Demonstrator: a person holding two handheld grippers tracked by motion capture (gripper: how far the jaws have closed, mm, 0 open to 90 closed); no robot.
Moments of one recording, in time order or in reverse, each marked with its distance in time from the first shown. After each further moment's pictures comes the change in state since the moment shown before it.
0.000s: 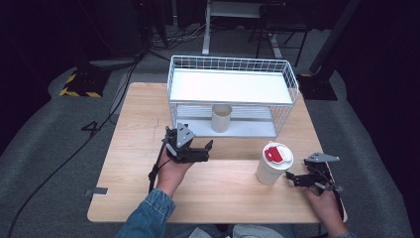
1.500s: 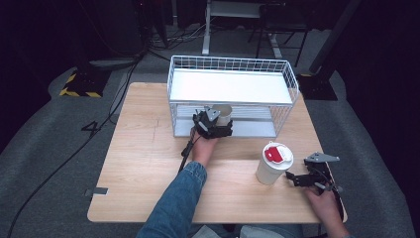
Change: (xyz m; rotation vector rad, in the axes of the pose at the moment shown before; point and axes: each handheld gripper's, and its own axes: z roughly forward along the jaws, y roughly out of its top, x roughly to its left) left arm 0.000 0.004 0.157 0.004 0.050 -0.132; right arm 0.000 0.000 0.000 0.000 -0.001 -0.001
